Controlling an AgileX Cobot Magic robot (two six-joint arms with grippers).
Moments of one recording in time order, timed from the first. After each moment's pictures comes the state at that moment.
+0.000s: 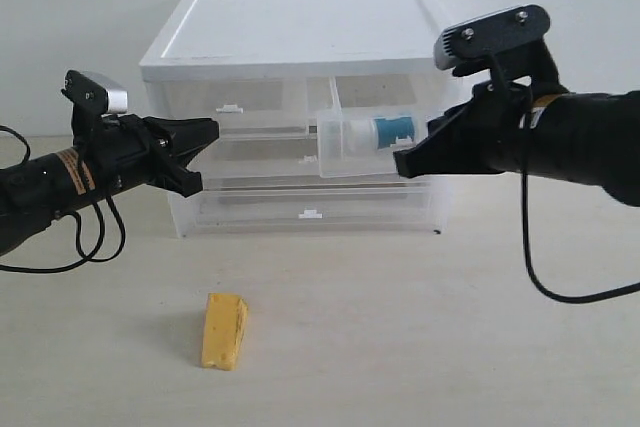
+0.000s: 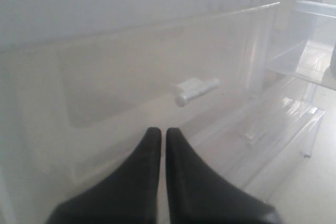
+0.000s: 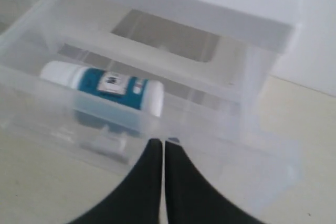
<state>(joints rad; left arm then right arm) -0.09 2.08 -1.00 0.82 -1.06 -0.40 0.44 1.54 -0.83 0.14 -0.18 -0.22</state>
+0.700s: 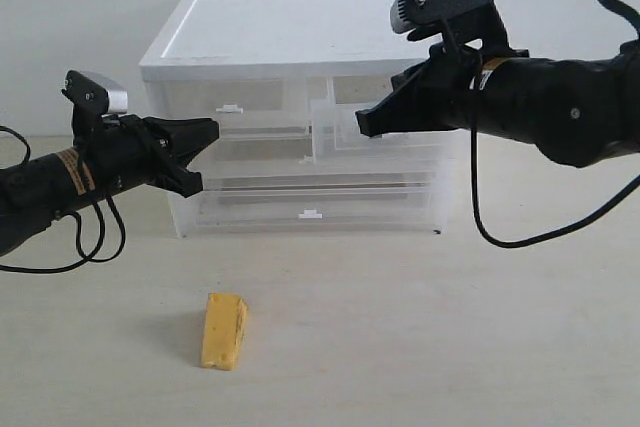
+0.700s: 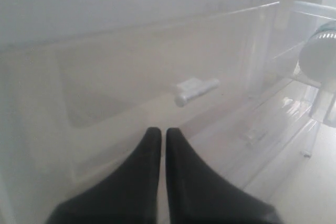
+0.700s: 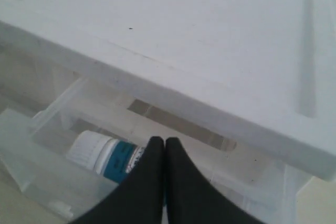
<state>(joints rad) -0.09 2.08 -1.00 0.82 -1.06 -0.40 0.47 1.66 -1.00 0.13 -0.25 -0.25</state>
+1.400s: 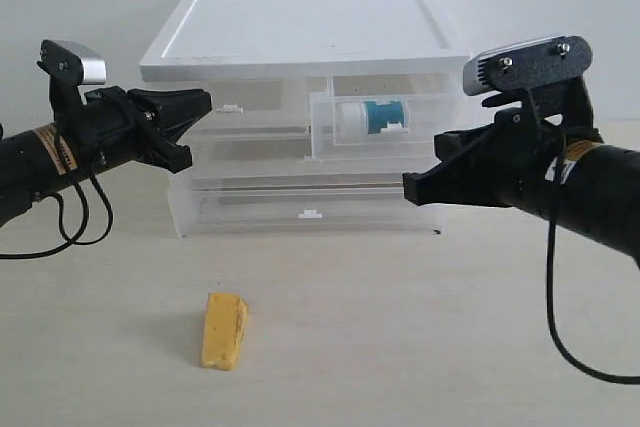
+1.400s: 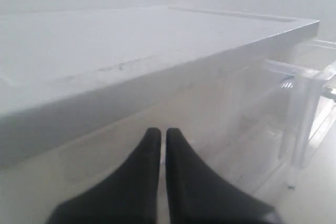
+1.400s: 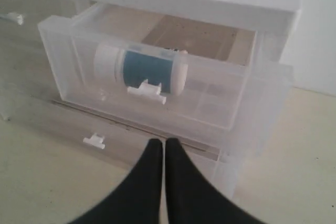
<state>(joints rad) -0.09 1.97 -0.96 0.82 -1.08 -0.46 0.49 1.46 -0.63 0.13 -0.42 -0.10</state>
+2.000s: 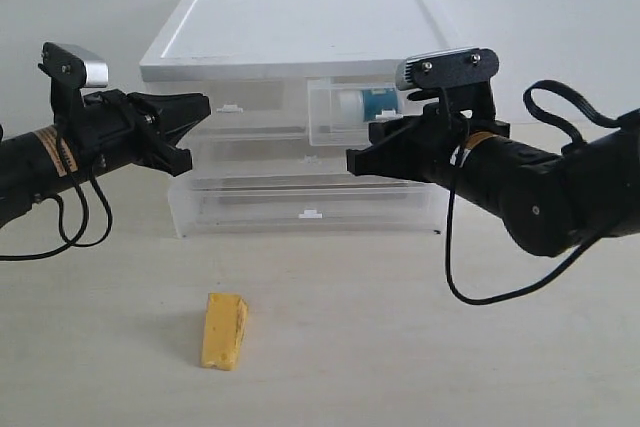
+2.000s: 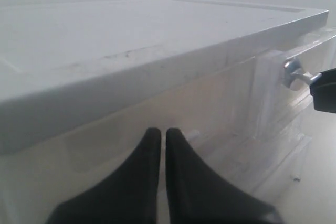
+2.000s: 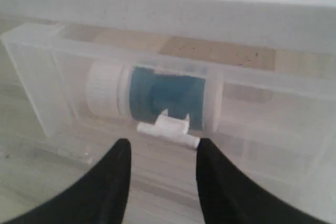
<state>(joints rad) -0.09 1.97 -0.95 0.82 -1.05 -0.44 0.49 1.83 -0.89 0.09 -0.60 0.00</state>
